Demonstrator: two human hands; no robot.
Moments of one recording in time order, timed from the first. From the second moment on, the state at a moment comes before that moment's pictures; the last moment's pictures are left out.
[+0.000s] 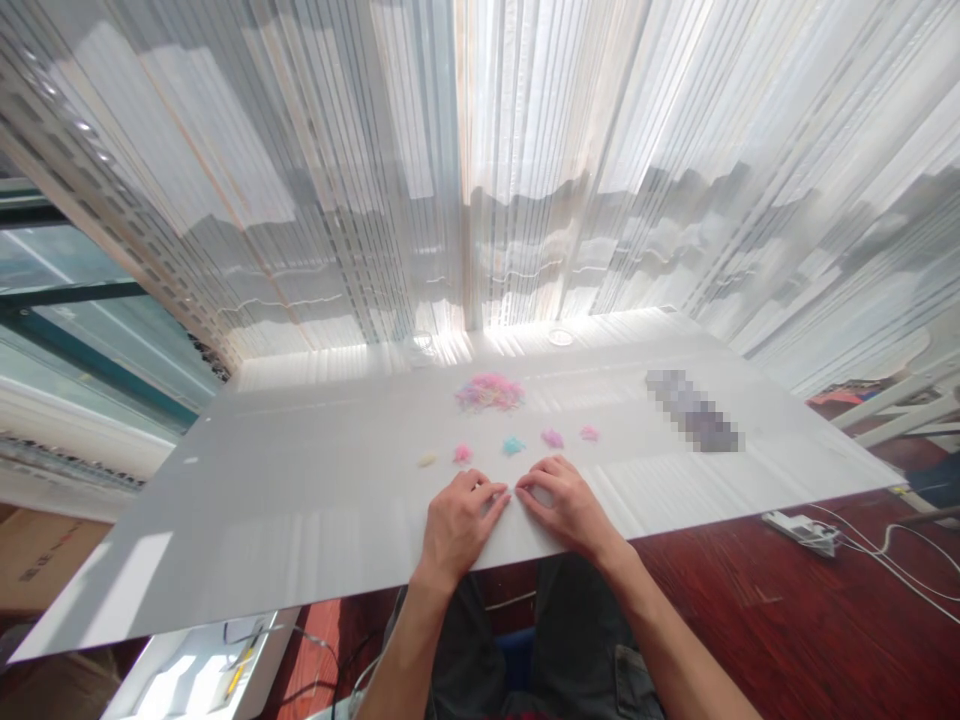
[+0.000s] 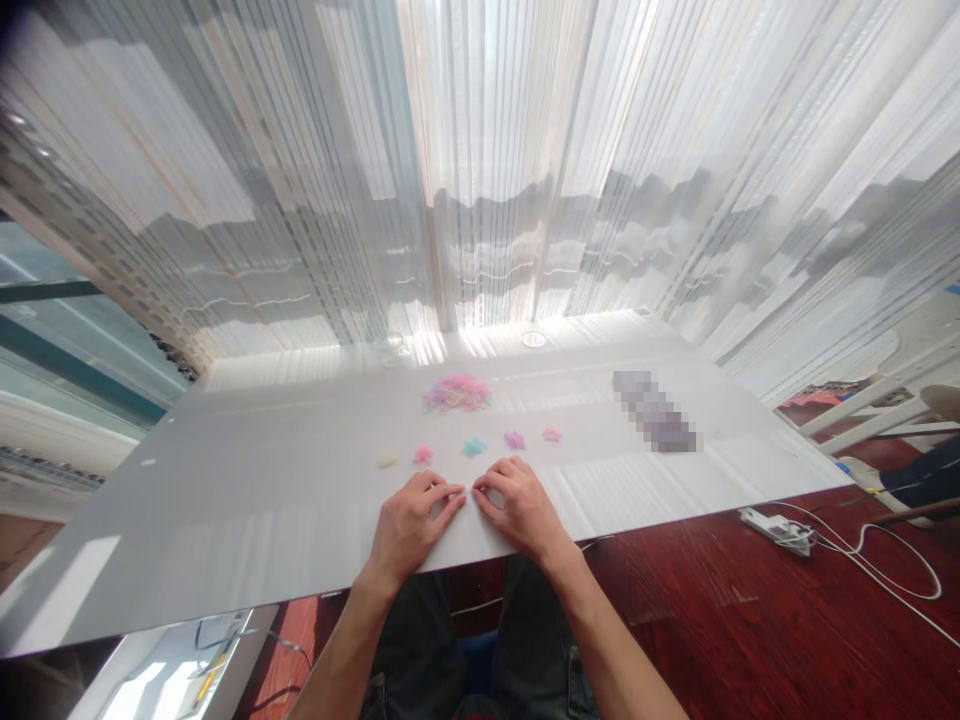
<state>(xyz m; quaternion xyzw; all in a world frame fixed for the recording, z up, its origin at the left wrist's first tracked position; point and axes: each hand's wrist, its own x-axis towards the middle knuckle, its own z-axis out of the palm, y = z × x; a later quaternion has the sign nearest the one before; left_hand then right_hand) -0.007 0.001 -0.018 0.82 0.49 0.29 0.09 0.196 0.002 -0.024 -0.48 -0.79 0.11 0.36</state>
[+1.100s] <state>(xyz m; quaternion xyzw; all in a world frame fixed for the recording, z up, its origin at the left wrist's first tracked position) -0.008 0.001 -0.015 0.75 0.52 0.37 0.19 0.198 0.004 -0.020 -0.47 -0.79 0.14 0.37</state>
